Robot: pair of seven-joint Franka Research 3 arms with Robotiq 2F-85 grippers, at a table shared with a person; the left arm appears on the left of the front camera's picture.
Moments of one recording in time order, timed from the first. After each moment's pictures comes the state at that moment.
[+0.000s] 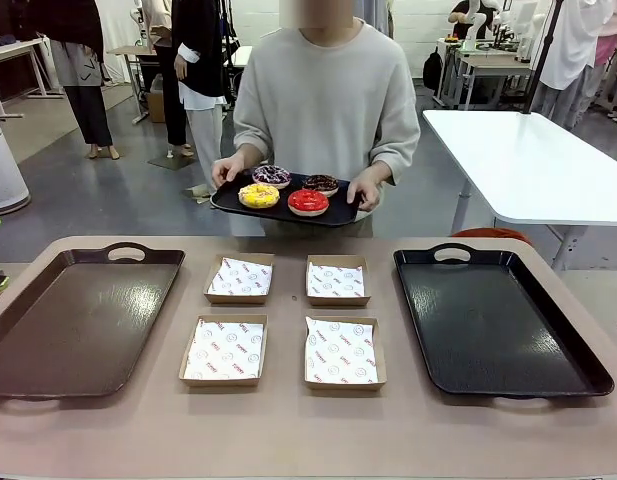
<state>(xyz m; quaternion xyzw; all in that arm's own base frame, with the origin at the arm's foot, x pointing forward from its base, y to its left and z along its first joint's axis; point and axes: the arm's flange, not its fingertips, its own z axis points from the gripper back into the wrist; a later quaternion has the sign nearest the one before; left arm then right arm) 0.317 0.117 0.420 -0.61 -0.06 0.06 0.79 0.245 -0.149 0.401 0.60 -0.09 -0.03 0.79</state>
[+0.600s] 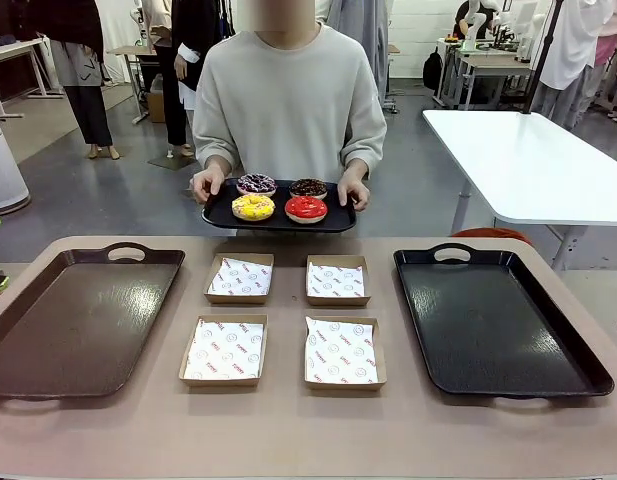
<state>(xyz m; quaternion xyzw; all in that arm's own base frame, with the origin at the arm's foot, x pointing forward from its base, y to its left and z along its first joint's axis) 0.317 0.117 0.420 -0.61 -0.06 0.06 0.79 0.245 -0.149 0.401 0.60 -0.09 -0.03 0.79</state>
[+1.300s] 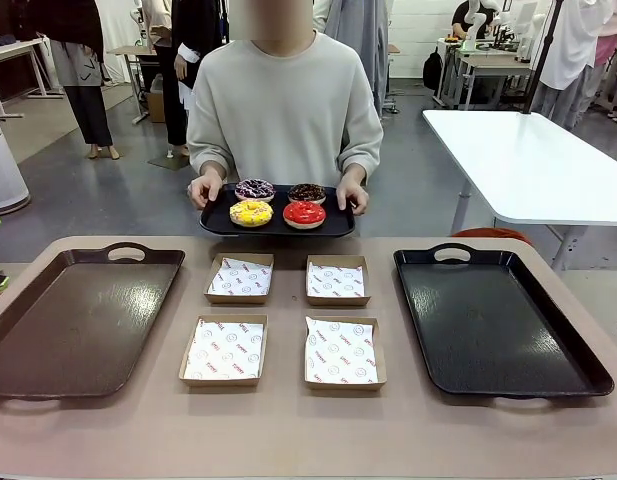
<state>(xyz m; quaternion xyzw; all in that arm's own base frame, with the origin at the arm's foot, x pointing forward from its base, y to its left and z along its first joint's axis) 0.317 0.117 0.420 -0.61 -0.06 0.06 0.79 0.245 -0.149 0.401 0.60 -0.09 -0.03 0.79</state>
